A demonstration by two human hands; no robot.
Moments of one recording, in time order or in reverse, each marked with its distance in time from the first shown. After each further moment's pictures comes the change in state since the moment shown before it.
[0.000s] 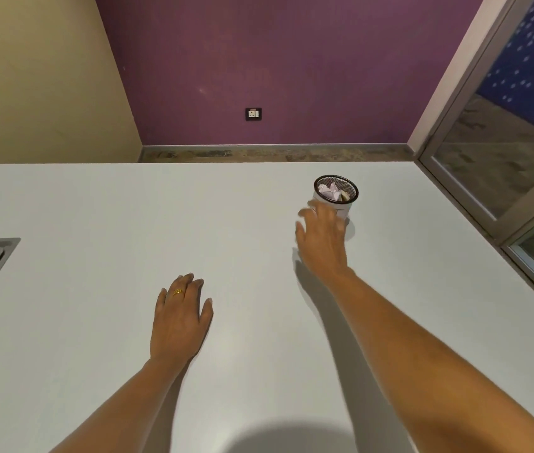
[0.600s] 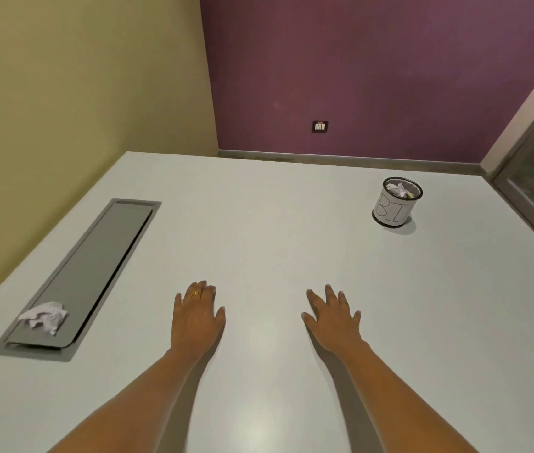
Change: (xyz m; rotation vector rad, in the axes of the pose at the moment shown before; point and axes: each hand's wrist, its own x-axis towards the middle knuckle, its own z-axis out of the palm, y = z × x) left_hand -0.122 -0.086 -0.081 0.148 -0.009 -0.171; right_hand -0.191 -0.091 0.003 -0.020 -0.723 0.077
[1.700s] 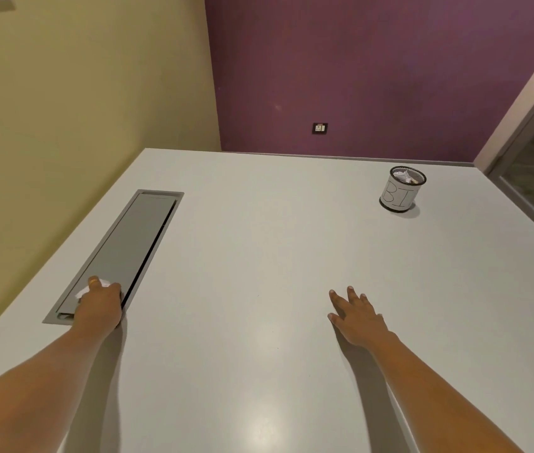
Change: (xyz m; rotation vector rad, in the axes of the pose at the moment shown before) left_hand -0.020 -0.185 -0.087 0.222 -0.112 -0.354; right_hand -0.064 -0.009 0.007 -0.050 -0.114 0.069
